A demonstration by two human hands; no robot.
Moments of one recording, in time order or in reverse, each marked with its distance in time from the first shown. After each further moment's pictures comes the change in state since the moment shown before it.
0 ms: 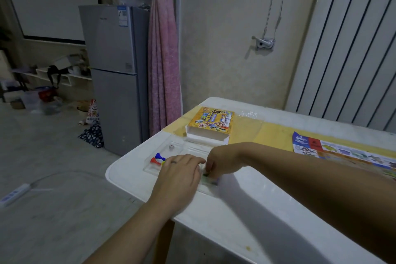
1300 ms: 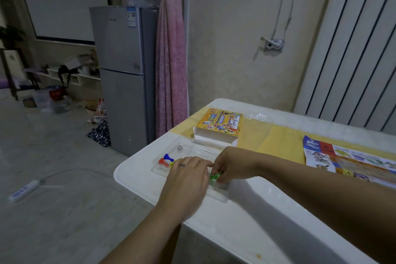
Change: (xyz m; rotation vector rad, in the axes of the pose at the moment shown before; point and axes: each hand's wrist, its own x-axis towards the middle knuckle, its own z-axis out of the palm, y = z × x) left_hand -0.003 0.005 -0.005 -0.022 -0.085 -0.055; right_hand -0.002 0.009 0.013 0.331 0.228 -0.074
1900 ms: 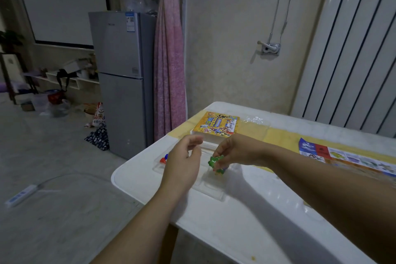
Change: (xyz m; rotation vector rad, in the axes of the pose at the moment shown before) left_hand 0.029 0.021 -0.037 -0.859 0.230 -0.352; right_hand -0.009 0.010 -0.029 0.399 0.095 -0.026
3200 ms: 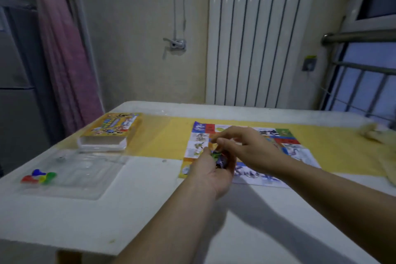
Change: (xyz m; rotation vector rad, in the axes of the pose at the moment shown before) left_hand -0.098 0.140 0.243 -1.328 -0.307 -1.192; right_hand -0.244 0.105 -0.076 -0.109 0.637 0.030
